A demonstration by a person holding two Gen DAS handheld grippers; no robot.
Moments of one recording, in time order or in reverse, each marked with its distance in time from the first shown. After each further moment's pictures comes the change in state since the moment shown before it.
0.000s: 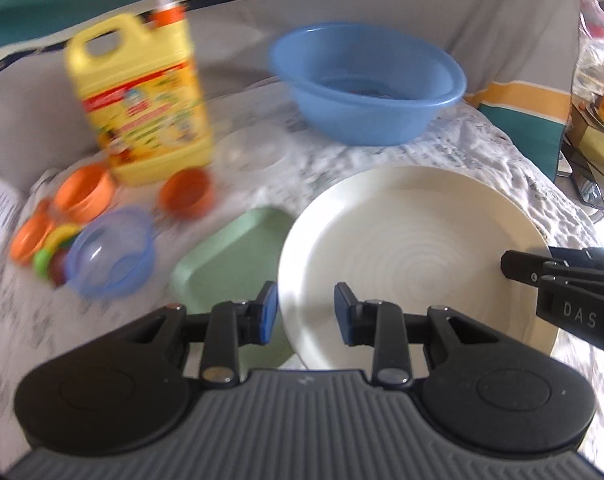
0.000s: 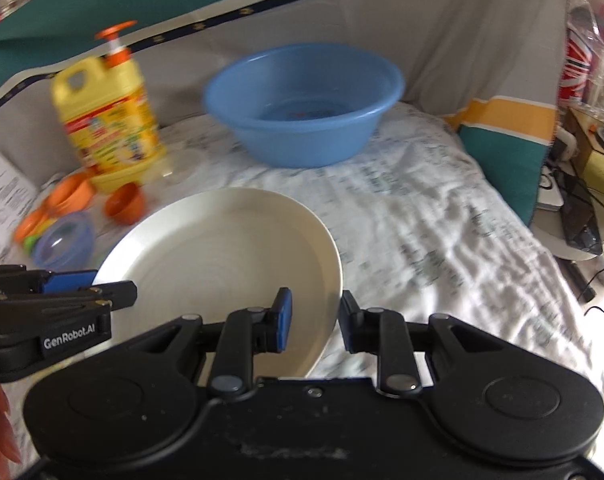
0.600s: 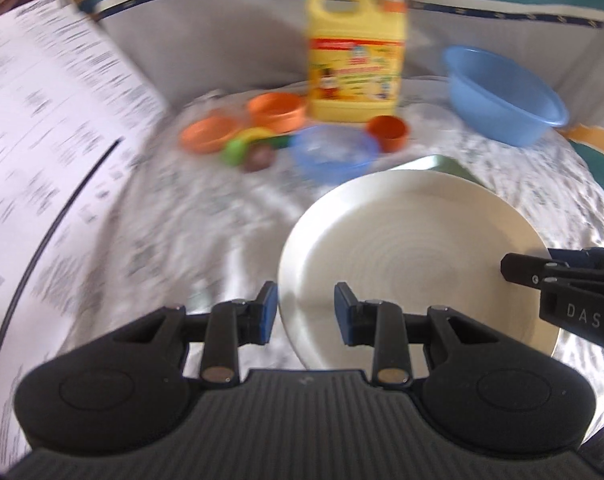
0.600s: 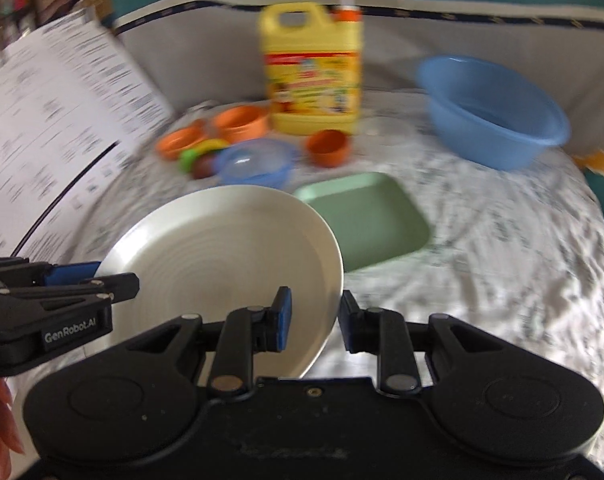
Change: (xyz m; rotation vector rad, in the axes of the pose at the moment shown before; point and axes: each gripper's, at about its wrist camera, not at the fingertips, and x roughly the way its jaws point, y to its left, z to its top) left arm -0.108 0.147 -0.123 -0.257 -0.019 0.183; right arm -0.065 0.173 -0.055 -0.291 0.035 0.204
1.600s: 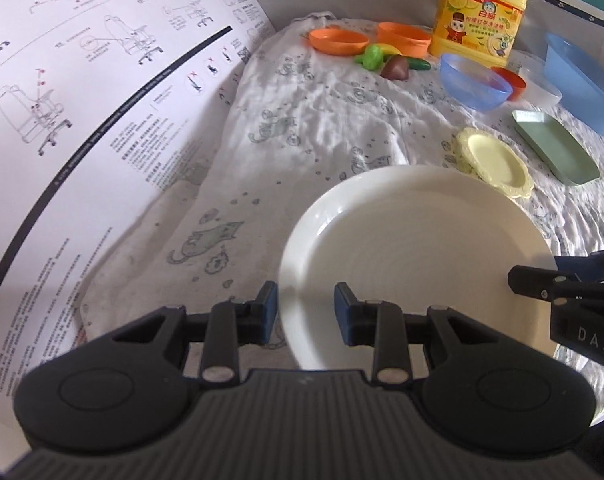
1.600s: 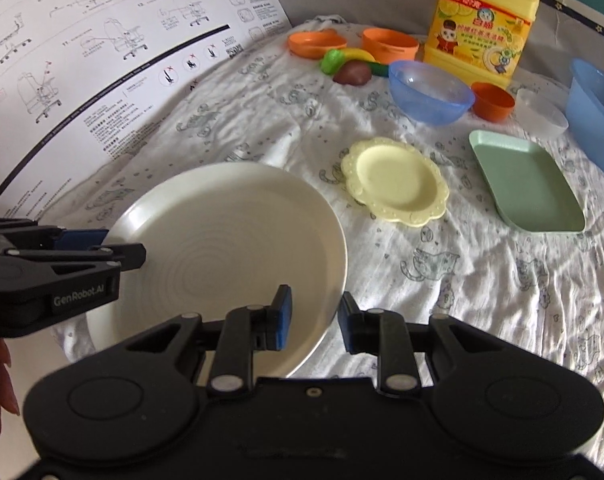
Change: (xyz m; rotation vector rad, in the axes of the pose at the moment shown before) left arm 0.029 0.123 -0.093 -0.155 0.107 0.053; right arm 0.050 0.134 -0.047 -0.239 0.178 0.076
